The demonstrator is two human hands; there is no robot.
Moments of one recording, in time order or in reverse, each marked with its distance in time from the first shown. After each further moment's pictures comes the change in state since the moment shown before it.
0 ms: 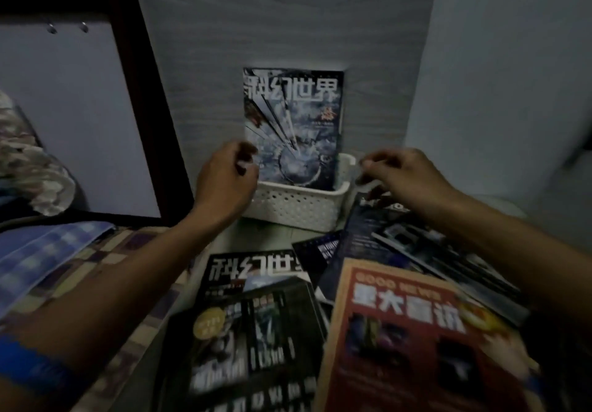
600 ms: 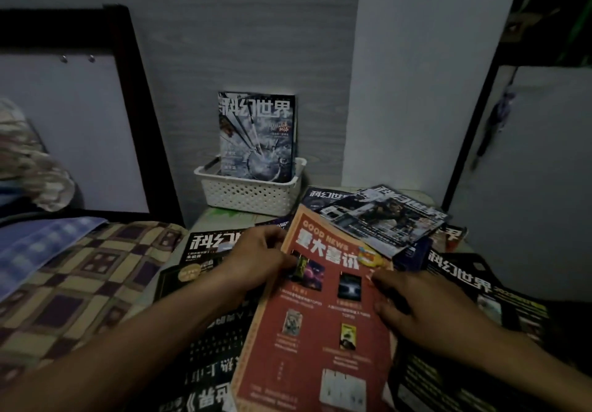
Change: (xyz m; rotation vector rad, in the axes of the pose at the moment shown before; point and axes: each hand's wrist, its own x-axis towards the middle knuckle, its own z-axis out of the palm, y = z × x) left_hand -0.169 0.131 -0.021 -0.485 -0.656 -0.511; right_hand -0.236 0.035 -0.073 -0.941 -0.210 -0.218
